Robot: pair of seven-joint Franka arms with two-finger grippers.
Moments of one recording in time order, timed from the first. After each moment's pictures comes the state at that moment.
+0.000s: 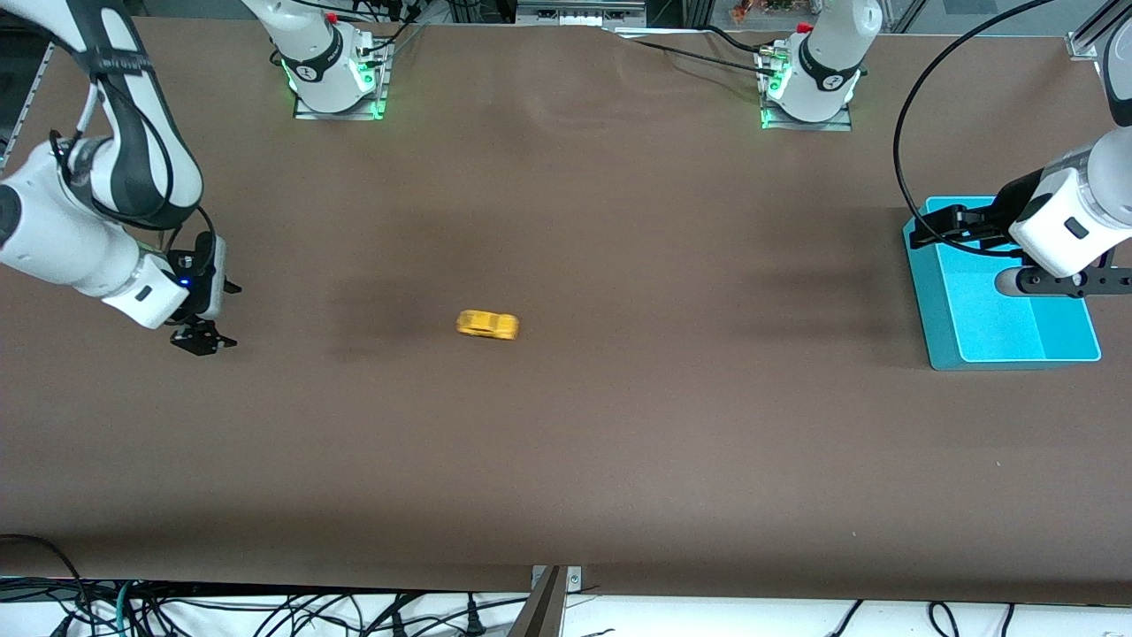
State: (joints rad) left arm 0.07 0.17 -0.10 -1.50 -0.07 1.45 -0.07; right arm -0.40 0.22 0.36 -1.99 0.06 2.24 -1.70
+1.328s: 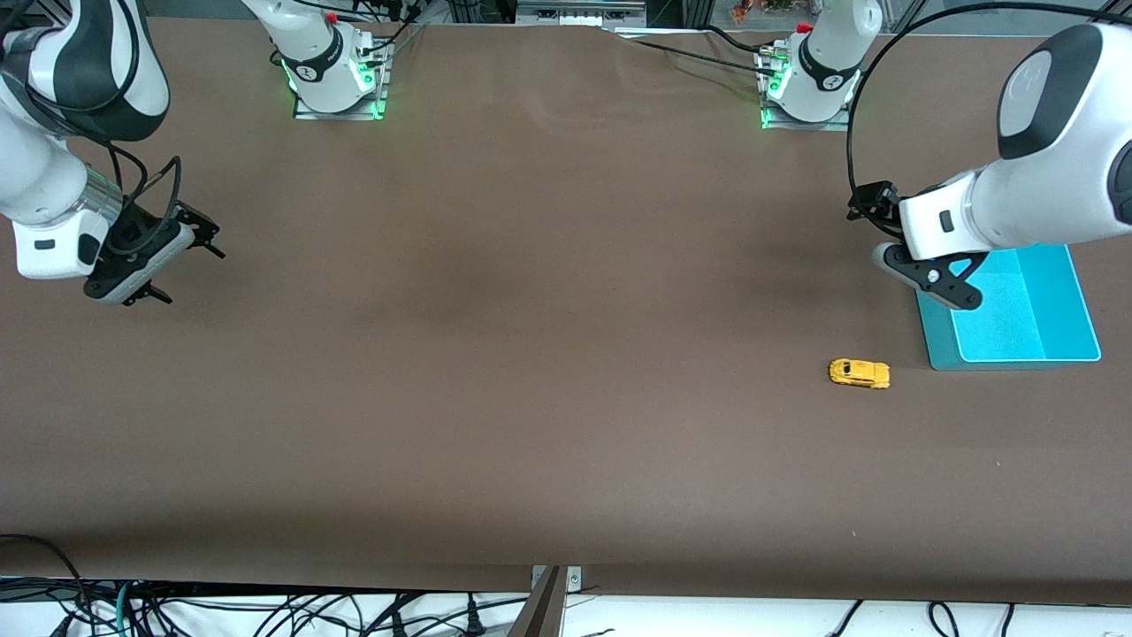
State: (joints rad) left arm 0.08 0.18 -0.22 -1.64 -0.07 1.46 0.45; right arm -0.36 -0.01 0.34 -1.99 0.06 2.01 -0.76
